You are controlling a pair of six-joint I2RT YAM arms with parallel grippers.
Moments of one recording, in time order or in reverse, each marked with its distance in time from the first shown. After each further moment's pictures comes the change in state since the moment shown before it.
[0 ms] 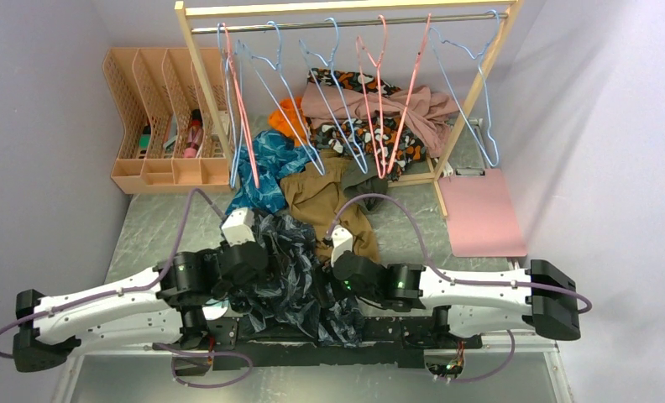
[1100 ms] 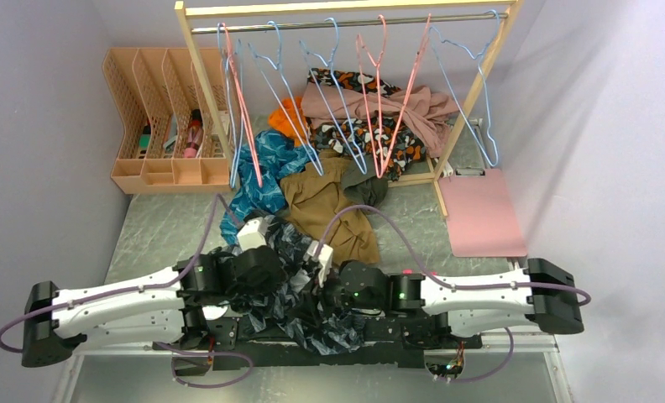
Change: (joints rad) left arm 0.000 0.138 -0.079 0.130 0.158 -0.065; right arm 0.087 0.016 -0.070 0.417 -0.311 -0.179
